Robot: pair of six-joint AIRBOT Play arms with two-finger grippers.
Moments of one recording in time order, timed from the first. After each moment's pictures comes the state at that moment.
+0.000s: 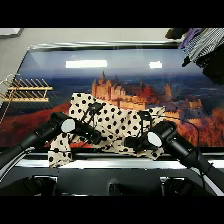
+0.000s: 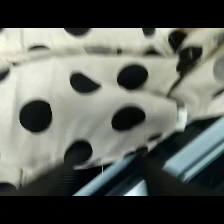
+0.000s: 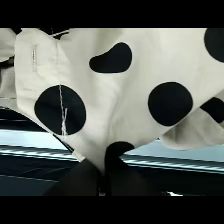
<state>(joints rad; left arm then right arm) -0.69 -1.25 0.97 1.26 -1.05 -1.50 0.69 -0.99 0.82 -1.44 1.25 2.27</state>
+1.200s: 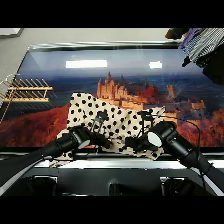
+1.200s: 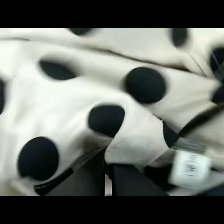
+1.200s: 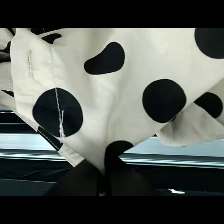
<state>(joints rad) -0.87 -1.35 0.87 1.59 -0.74 -2.00 0.69 -0.99 0.82 -1.44 1.25 2.32</state>
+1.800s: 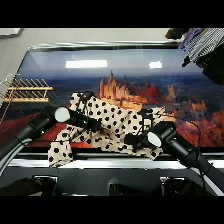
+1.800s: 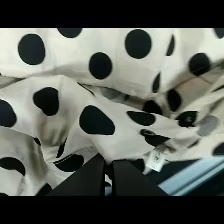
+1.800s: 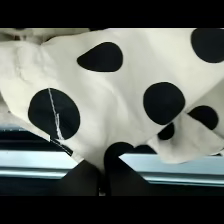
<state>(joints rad) -0.55 -1.27 1.06 1.14 -1.03 -1.63 0.69 -0.99 0.82 -1.49 1.19 2.35</state>
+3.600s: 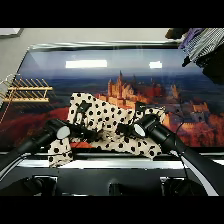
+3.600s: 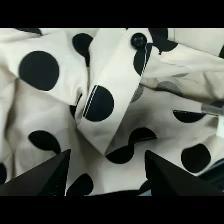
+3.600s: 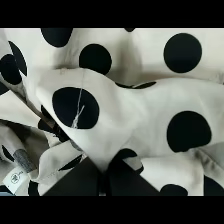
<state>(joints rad) -0.65 -1.20 0.80 1.38 -0.80 -1.78 0.69 -1.21 0.92 -1.53 0.99 2.48</state>
